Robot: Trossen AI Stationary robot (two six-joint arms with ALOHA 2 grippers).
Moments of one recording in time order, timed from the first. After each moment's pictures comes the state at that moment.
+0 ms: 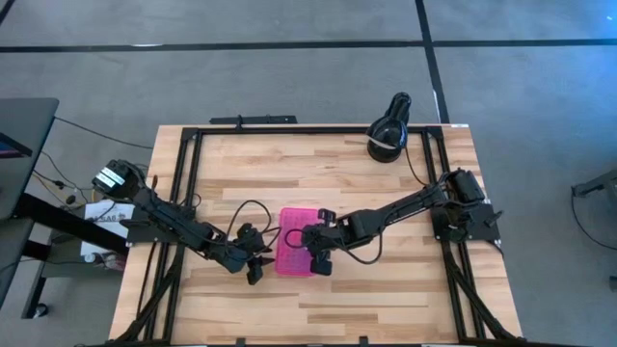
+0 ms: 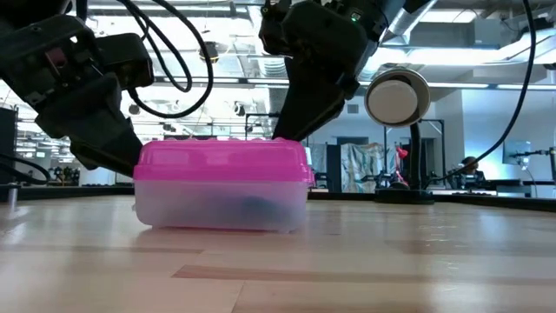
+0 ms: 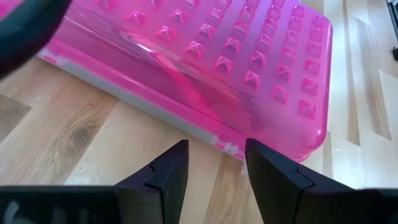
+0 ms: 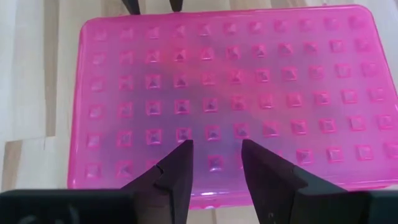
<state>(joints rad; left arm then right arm) -0.54 1.49 0.49 0.25 -0.43 -0.81 0.27 1.93 1.35 -0.44 0.19 0.29</state>
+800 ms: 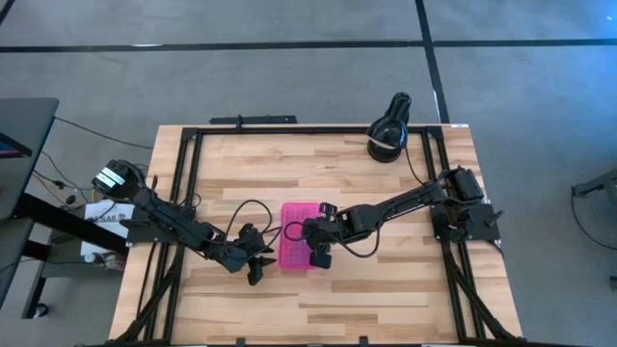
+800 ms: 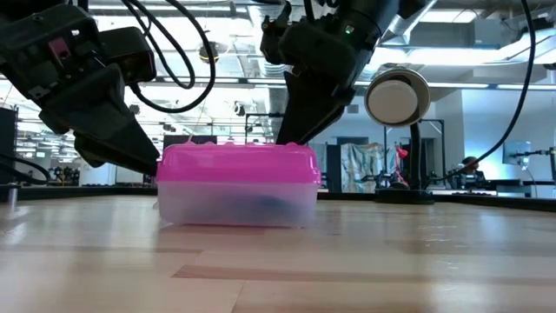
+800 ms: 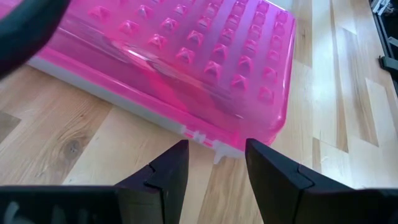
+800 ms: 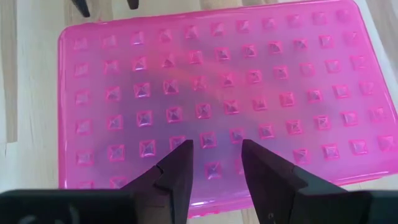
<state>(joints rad) -0.53 1.49 0.49 0.29 -0.43 -0.79 0.23 1.93 1.35 -0.48 0.21 0.29</state>
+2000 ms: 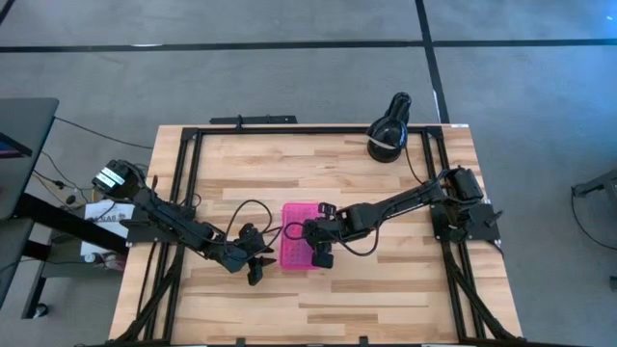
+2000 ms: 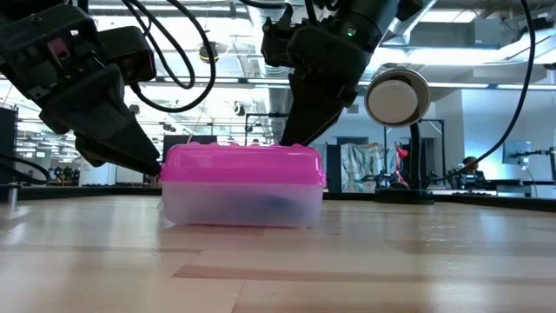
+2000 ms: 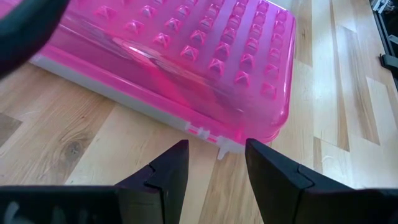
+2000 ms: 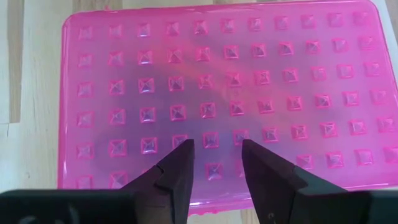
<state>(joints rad) -0.53 1.49 0.49 0.29 -0.43 -0.78 0.23 1.94 1.35 -0.50 0.16 0.23</state>
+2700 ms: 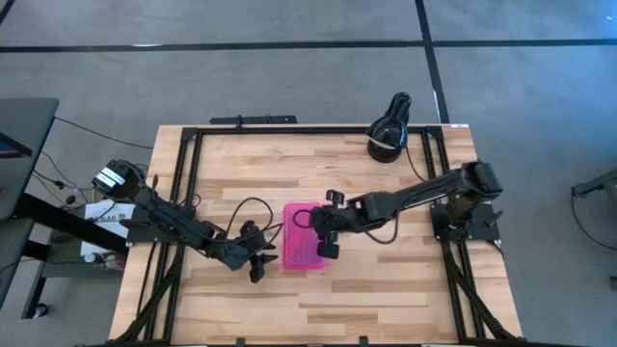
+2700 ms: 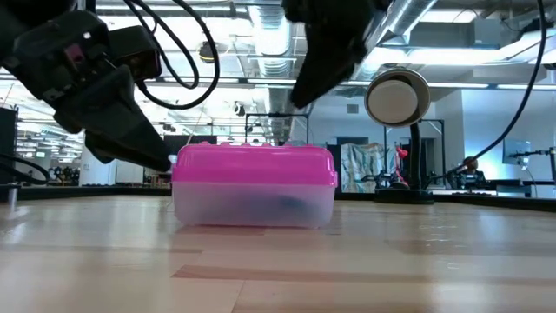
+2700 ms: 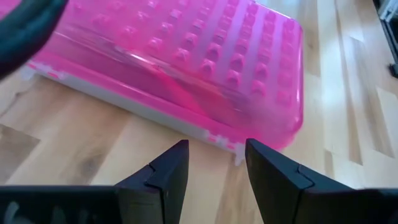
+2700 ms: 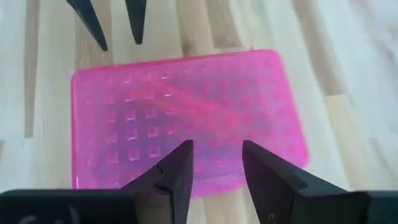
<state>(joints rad) -0.51 1.49 0.49 0.31 -0.46 -0.74 0.21 1.77 1.35 -0.57 0.24 0.21</state>
